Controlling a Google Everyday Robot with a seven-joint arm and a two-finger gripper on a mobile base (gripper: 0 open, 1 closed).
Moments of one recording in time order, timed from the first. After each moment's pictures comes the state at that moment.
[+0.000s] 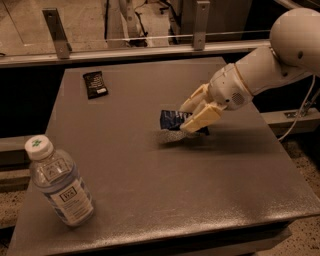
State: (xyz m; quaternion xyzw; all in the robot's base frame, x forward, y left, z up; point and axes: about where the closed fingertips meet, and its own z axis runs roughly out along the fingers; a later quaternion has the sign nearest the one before) arm 0.531 -0.087 0.872 -0.63 0.67 0.25 0.31
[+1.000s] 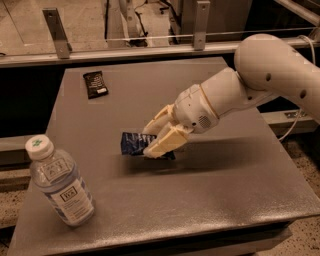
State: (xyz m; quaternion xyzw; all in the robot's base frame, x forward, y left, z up) arm 0.465 0.003 0.864 -0.64 0.62 0.33 0.30
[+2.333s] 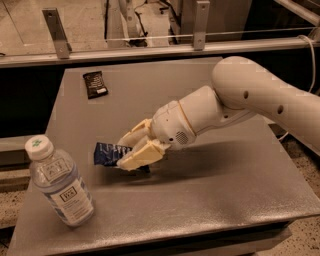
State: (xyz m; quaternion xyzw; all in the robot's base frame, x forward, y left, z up) arm 0.430 0.058 0.854 -0.62 0.60 0.41 0.30
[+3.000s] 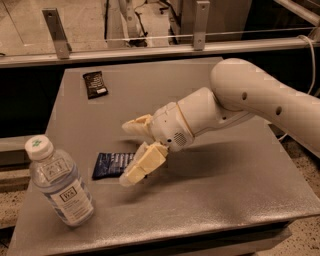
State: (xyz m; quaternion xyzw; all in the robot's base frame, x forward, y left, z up) arm 0.426 0.063 0.854 -0.61 0.60 0.41 0.30
